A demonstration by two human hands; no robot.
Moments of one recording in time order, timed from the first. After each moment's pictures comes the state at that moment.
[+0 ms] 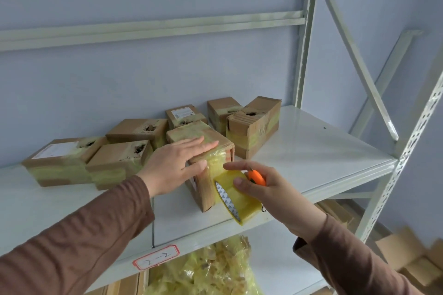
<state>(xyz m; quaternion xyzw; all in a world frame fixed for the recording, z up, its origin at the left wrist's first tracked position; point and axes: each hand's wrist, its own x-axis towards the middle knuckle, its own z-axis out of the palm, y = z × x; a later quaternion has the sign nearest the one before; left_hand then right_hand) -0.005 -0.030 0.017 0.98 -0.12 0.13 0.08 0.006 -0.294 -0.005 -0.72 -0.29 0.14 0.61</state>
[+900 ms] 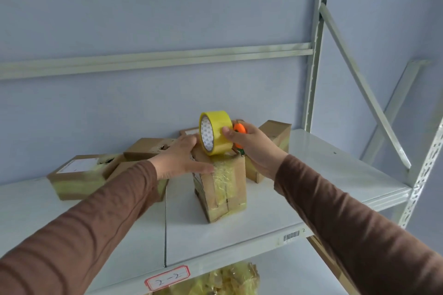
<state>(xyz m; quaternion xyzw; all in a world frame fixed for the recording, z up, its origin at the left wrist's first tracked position) 0.030 0.003 0.066 0.97 -0.03 0.07 0.23 0.070 -0.223 0.086 -0.66 -0.30 0.14 0.67</state>
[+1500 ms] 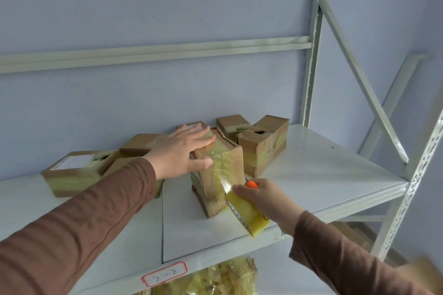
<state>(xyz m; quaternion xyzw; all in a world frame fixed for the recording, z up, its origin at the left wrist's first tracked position) 0.031 0.004 0.060 0.99 -0.12 0.09 0.01 0.042 -0.258 -0.011 -0.80 -0.16 0.18 0.55</state>
